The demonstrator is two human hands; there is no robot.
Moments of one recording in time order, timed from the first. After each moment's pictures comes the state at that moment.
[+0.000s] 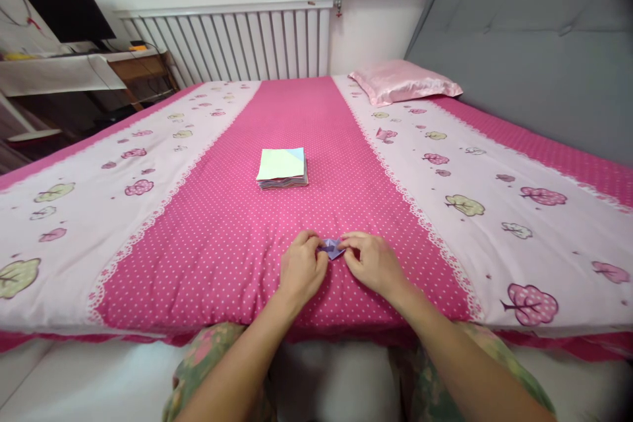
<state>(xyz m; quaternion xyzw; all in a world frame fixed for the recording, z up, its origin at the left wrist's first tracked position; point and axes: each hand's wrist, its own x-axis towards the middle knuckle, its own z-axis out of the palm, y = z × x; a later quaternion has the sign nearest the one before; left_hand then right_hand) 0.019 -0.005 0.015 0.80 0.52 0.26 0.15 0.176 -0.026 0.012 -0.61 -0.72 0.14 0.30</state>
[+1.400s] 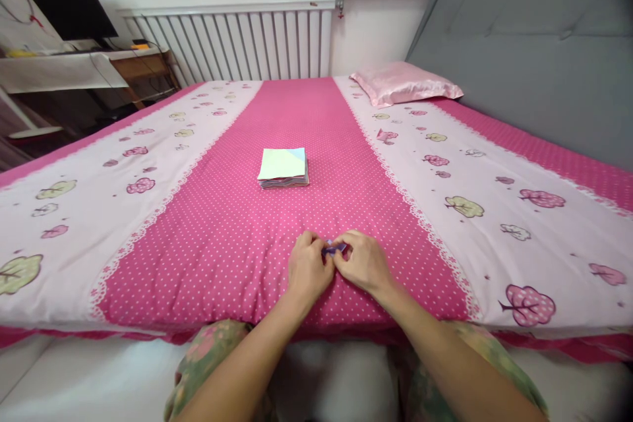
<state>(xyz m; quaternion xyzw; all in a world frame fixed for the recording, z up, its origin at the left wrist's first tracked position) 0.029 -0.008 0.002 0.79 0.53 0.26 0.14 0.160 -0.022 0.004 -0.63 -0.69 0.13 0.33</state>
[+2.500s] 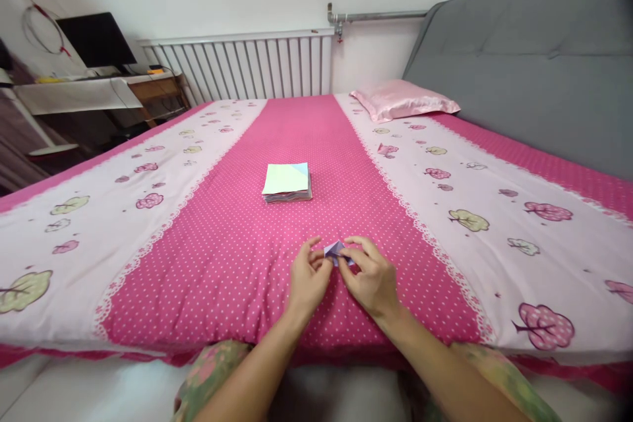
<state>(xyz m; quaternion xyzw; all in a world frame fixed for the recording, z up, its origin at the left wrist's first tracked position) 0.031 -0.004 0.008 0.52 0.47 0.48 0.53 0.152 -0.030 0.004 -0.61 -0.67 0.00 0.43</state>
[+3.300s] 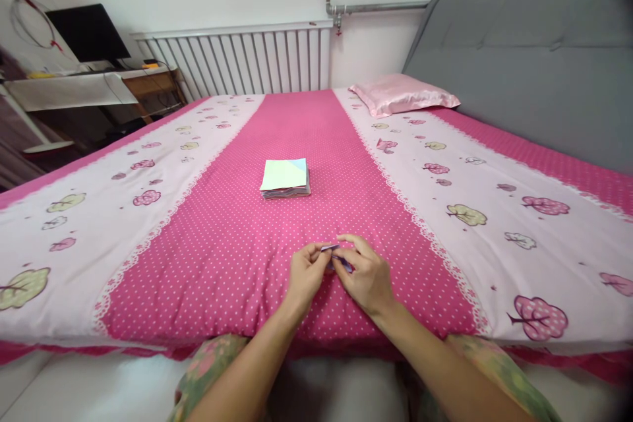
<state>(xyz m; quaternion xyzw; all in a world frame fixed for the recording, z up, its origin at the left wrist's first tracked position) 0.032 -0.001 0.010 0.46 0.43 0.47 0.63 0.150 -0.033 0.004 -0.59 -0.69 0.02 0.41</state>
